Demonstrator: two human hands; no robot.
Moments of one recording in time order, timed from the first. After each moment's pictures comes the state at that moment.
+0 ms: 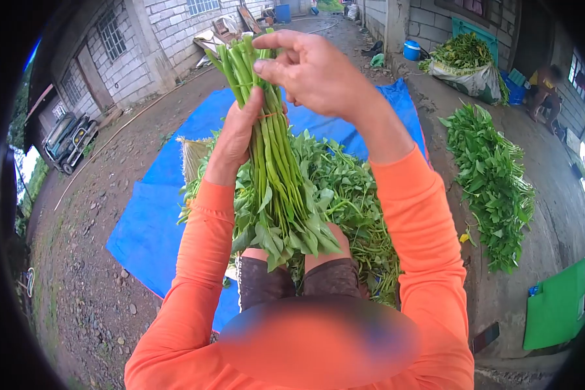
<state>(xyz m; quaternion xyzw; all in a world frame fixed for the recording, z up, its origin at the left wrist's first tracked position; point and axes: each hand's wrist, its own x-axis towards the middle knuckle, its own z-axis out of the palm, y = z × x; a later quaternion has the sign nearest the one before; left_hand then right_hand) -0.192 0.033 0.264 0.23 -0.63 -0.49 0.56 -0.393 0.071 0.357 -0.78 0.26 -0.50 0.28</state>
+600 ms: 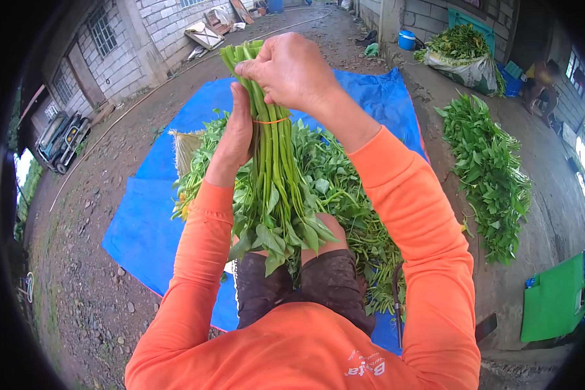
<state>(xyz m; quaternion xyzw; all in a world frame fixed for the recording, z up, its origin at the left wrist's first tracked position) -0.200 0.030 0.237 0.27 -0.63 -0.48 0.55 -0.362 0.048 0.341 -0.78 0.40 -0.46 0.14</state>
